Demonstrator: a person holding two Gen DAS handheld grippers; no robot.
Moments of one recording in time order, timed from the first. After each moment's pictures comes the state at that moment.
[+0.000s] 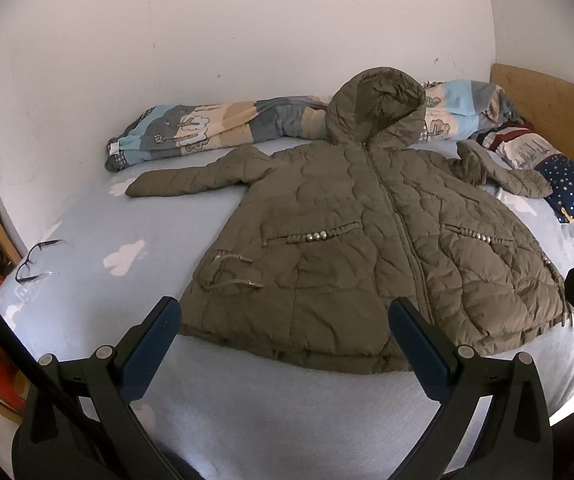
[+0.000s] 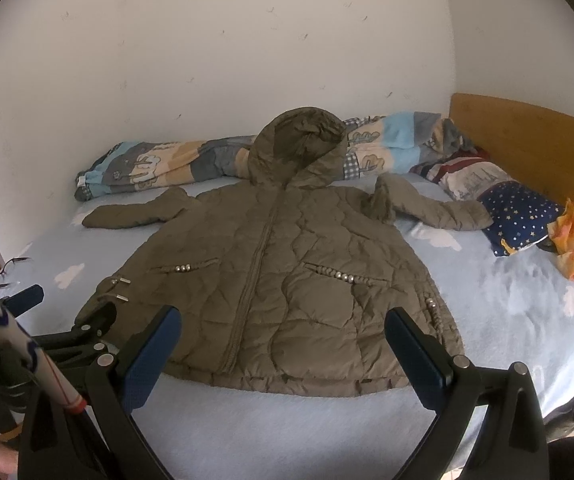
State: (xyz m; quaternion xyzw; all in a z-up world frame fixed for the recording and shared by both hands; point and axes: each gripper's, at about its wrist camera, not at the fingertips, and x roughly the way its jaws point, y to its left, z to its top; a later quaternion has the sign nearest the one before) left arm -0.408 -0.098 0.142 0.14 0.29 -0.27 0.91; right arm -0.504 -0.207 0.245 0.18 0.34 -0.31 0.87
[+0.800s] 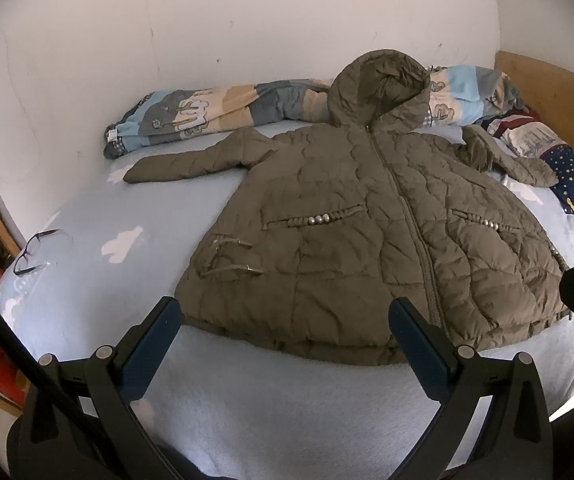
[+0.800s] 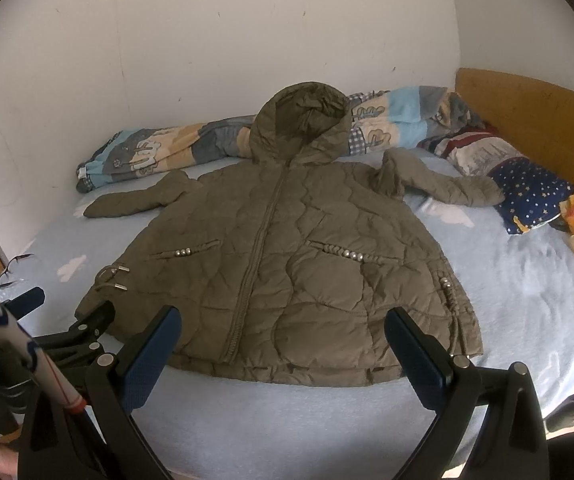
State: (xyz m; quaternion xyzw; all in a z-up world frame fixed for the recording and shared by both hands) left arm -0.398 -0.101 0.130 0.15 0.31 -0.27 0.90; right arm -0.507 -0.224 0.218 0.14 0.31 -0.29 0.89
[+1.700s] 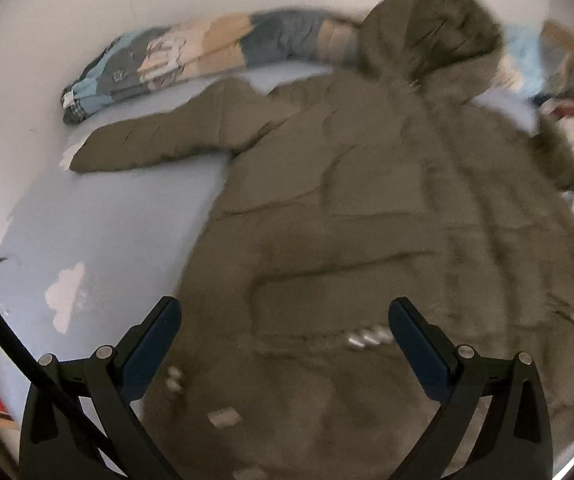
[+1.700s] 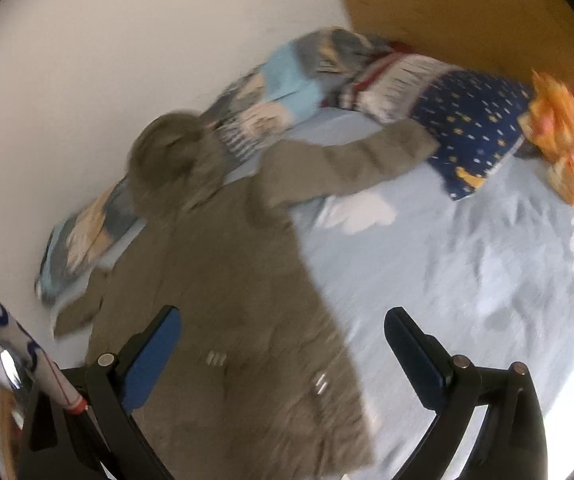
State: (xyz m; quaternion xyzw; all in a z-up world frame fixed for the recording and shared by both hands) left arm -0.186 -0.221 0.093 0.20 0.45 -0.22 0.84; right arm -0.552 -0.479 0.235 0.36 0.26 -0.37 0.82
